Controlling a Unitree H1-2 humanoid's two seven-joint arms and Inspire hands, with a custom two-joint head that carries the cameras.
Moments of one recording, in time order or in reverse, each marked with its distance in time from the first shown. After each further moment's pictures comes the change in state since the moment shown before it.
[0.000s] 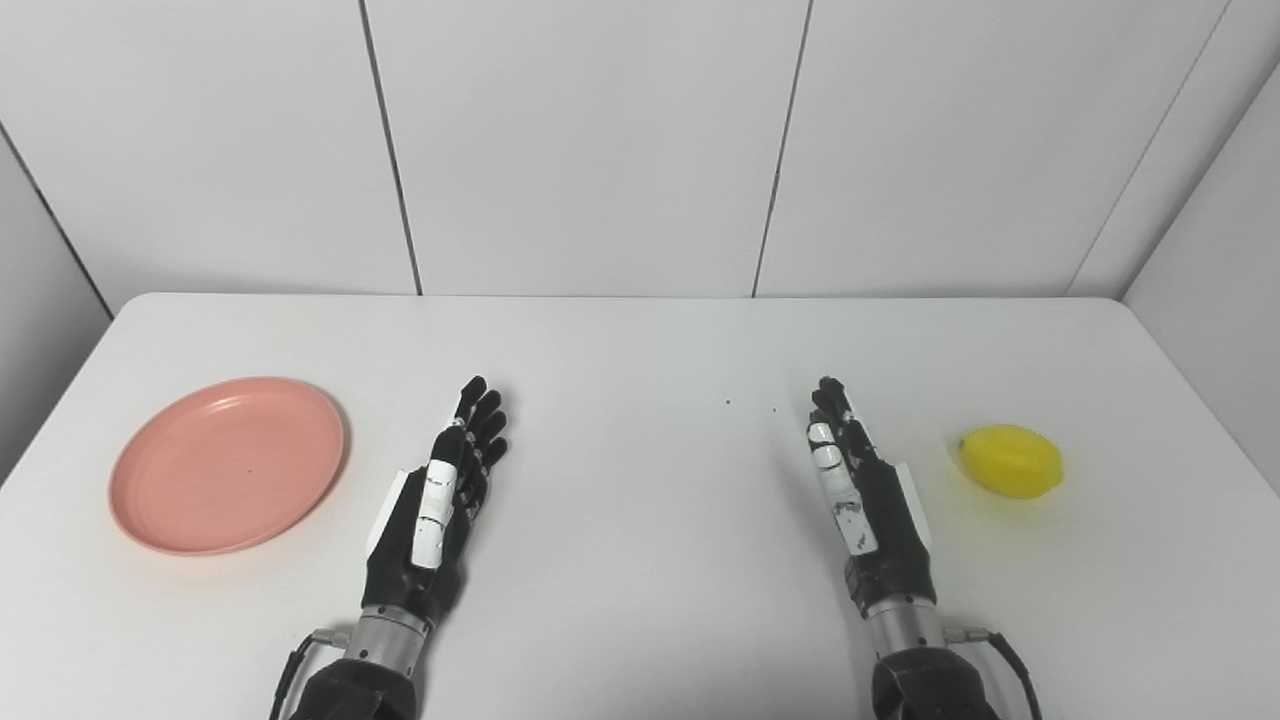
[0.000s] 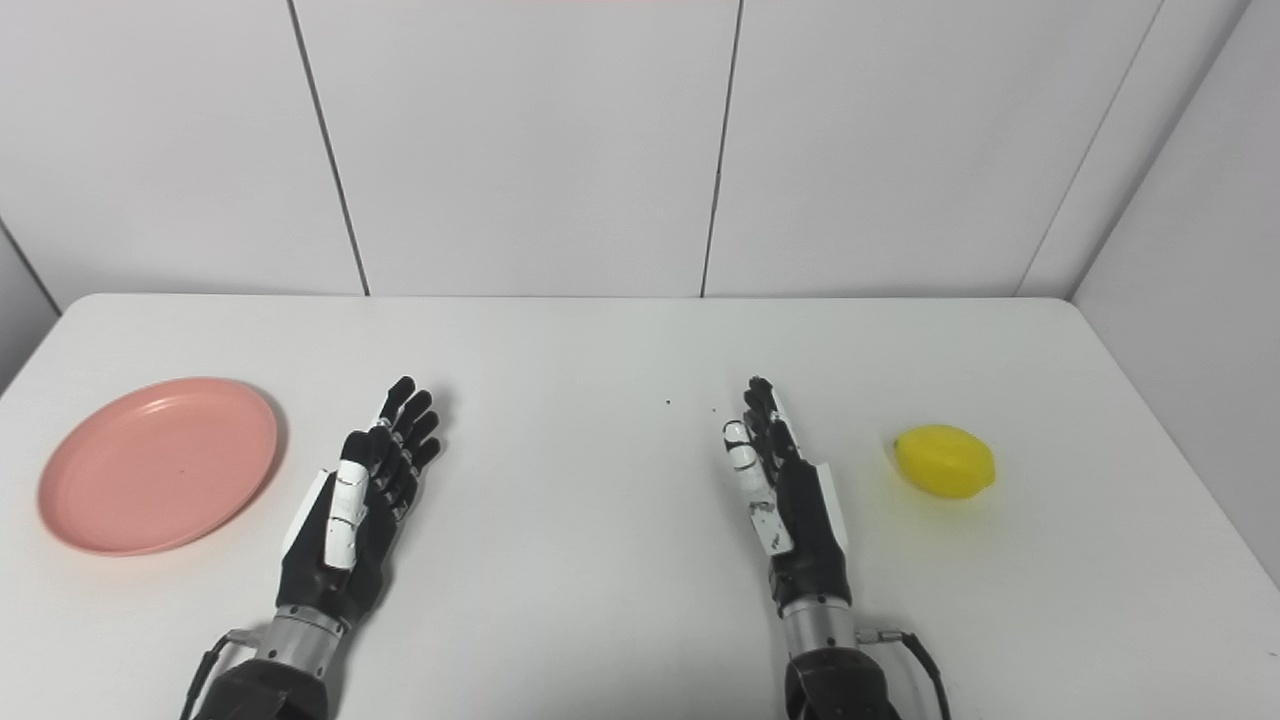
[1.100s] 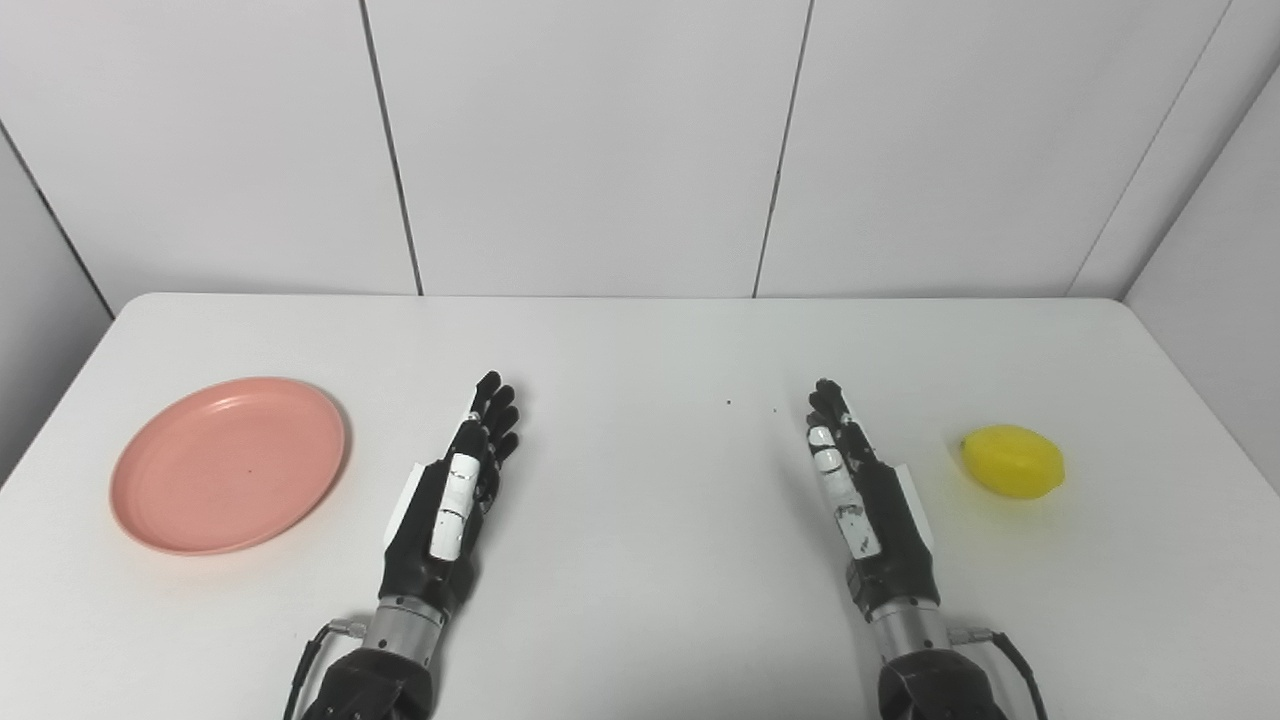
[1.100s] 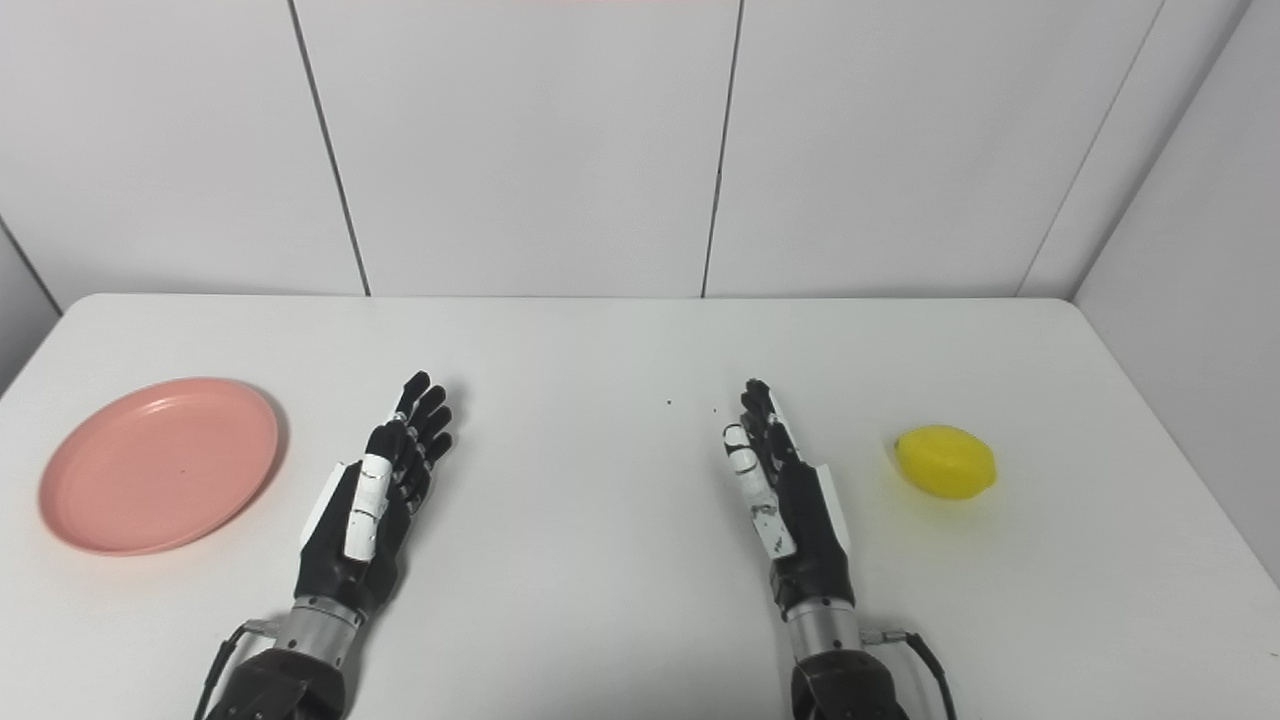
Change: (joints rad) left arm -0.019 -0.023 -0.013 0.024 0.041 -0.009 0.008; right arm 0.010 -0.023 0.008 -0.003 0.042 -0.001 0.033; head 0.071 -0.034
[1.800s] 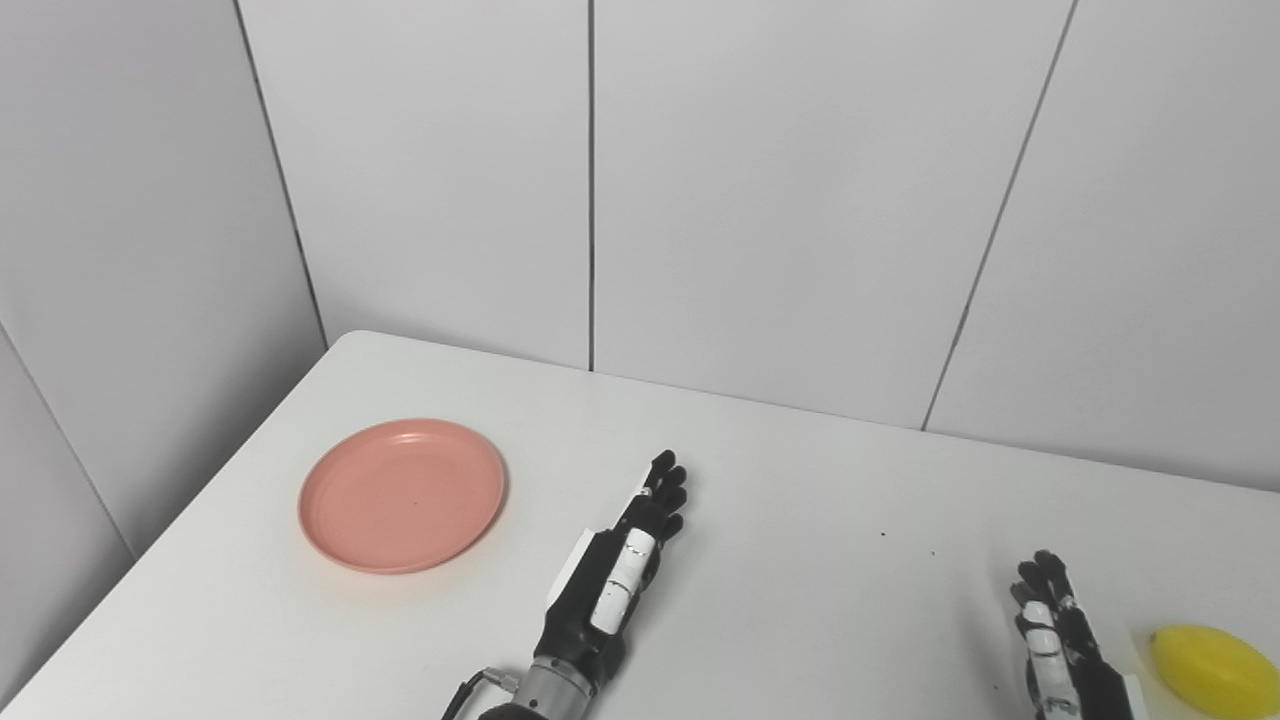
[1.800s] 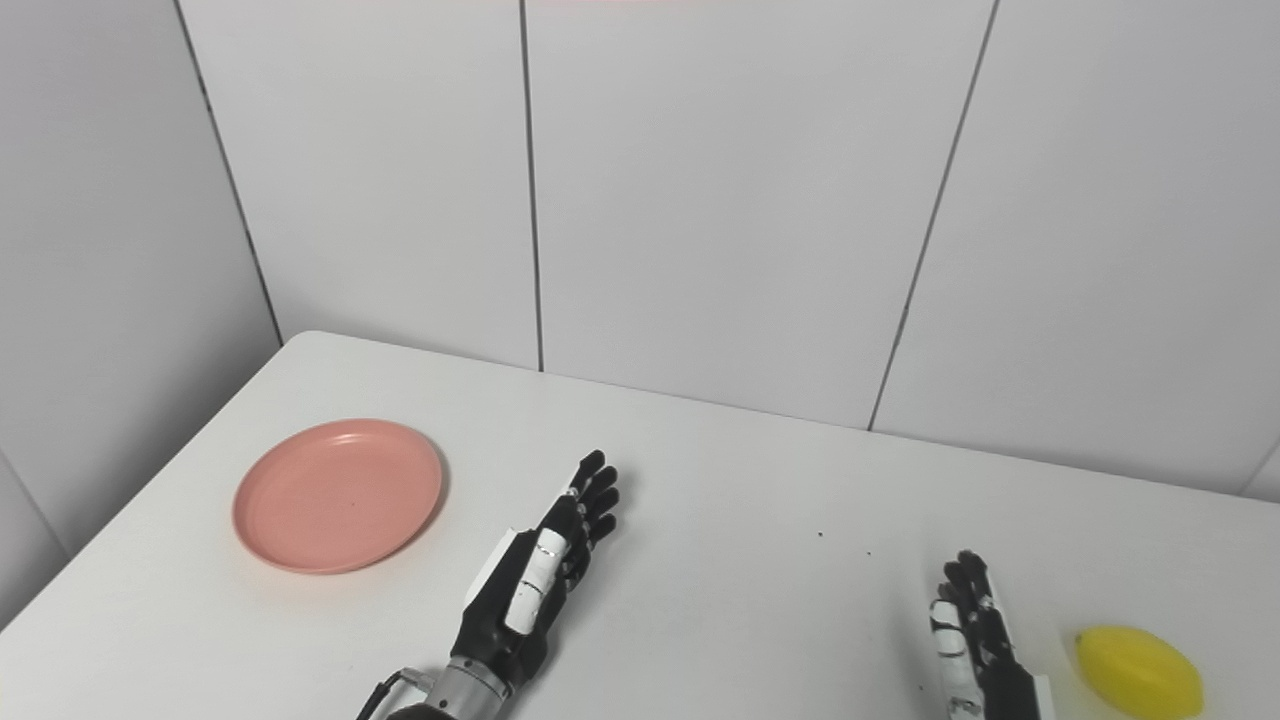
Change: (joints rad) left arm 0.004 -0.067 -0.022 -0.016 0.053 -0.018 0.050; right arm 0.033 -0.019 -0.052 -0.022 0.091 -0.034 0.024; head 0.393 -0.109
